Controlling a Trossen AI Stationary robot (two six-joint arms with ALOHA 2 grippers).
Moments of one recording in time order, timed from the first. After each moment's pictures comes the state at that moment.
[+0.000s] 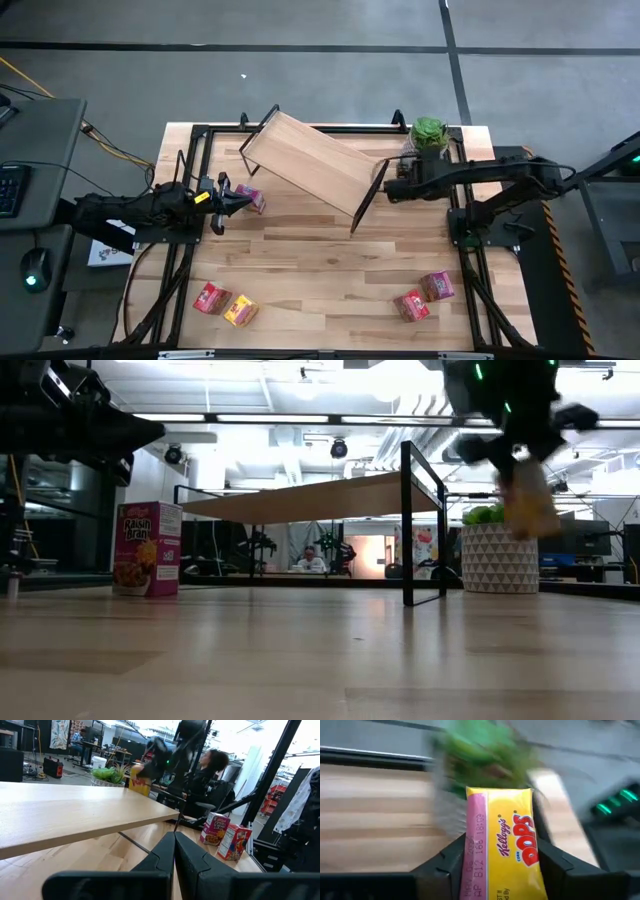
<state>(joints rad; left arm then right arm) -0.01 0.03 0.01 0.09 -0.12 -0.26 -0.07 1.39 1.09 -1.56 0.85 1.61</state>
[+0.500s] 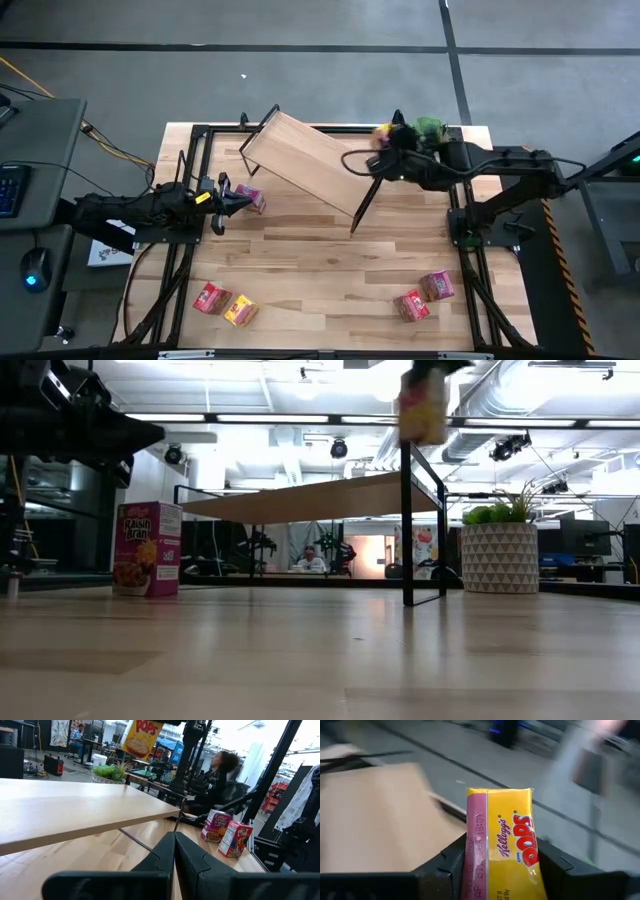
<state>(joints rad) -0.01 0.03 0.01 0.08 -0.12 -0.26 0.03 1.38 1.52 -1.01 0.92 0.58</state>
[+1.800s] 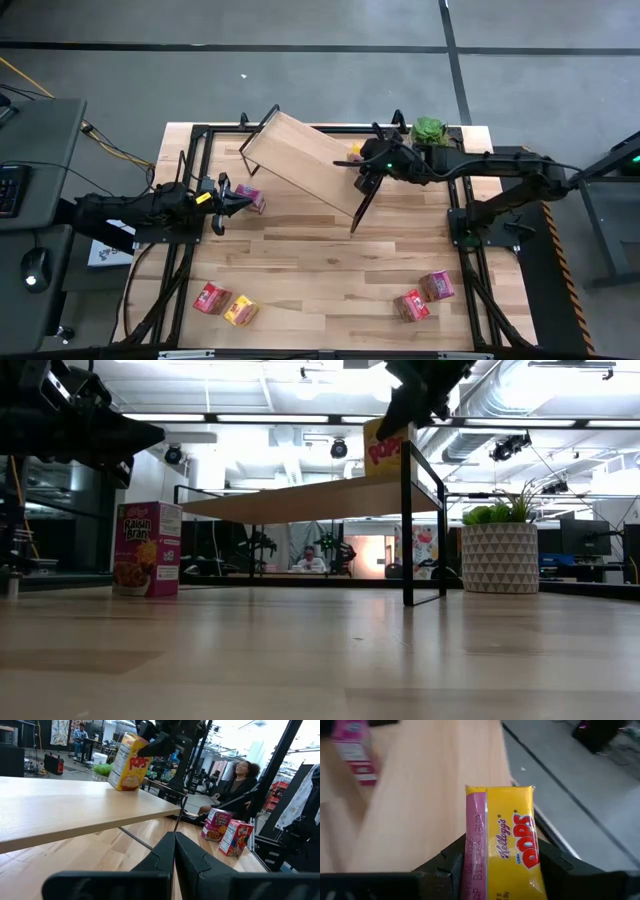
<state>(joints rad) -0.01 0.03 0.01 0.07 -0.12 -0.26 -0.12 1.34 1.19 -0.56 0.44 0.13</state>
